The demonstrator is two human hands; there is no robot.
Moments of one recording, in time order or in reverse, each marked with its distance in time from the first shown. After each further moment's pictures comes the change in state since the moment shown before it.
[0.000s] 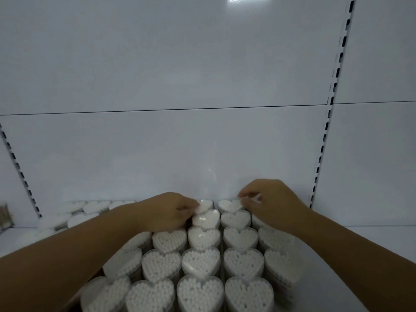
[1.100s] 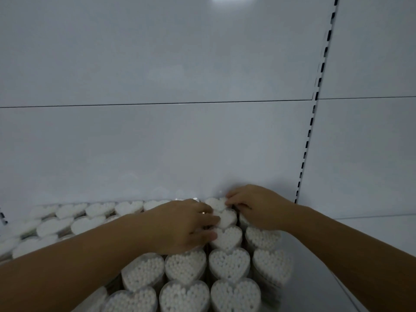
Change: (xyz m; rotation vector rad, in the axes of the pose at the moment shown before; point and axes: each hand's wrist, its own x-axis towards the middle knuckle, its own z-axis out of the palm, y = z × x) left_hand 0.004 0.037 0.022 0.431 0.019 0.457; right_hand 0.009 0.029 0.010 -0.181 -0.343 -0.132
